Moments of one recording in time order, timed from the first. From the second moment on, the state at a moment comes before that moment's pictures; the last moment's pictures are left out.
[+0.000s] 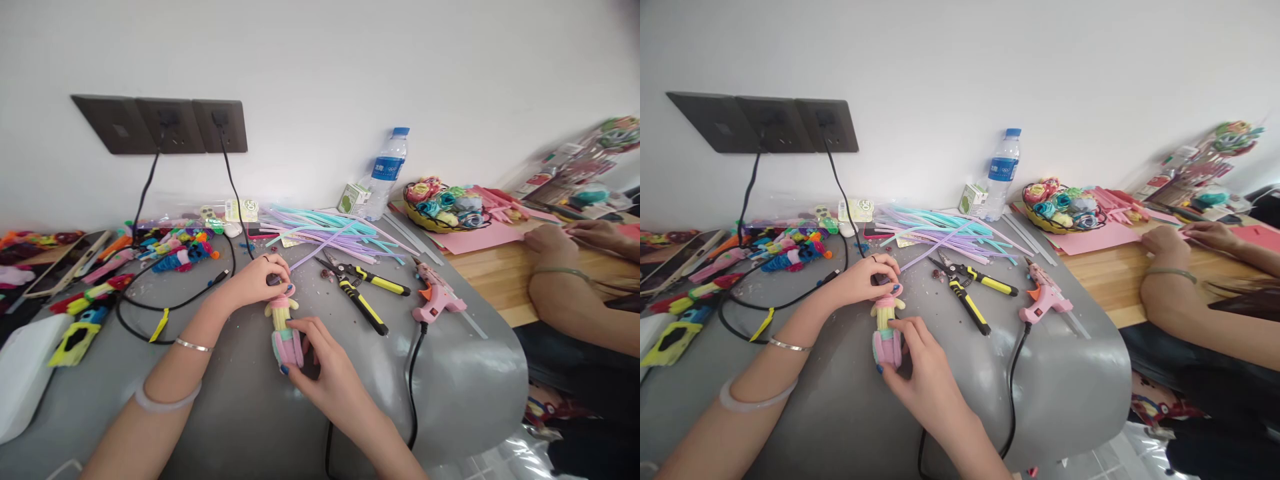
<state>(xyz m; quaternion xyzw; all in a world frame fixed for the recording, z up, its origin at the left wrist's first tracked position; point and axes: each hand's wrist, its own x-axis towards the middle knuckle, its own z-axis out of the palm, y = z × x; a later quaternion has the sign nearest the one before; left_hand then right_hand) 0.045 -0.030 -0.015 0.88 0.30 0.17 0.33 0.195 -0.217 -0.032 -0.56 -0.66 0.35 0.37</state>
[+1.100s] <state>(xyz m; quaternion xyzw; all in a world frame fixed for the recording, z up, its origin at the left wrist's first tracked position) 0.046 -0.033 -0.013 0.88 0.31 0.17 0.33 0.195 -0.217 -0.032 -0.55 -0.66 0.35 0.38</state>
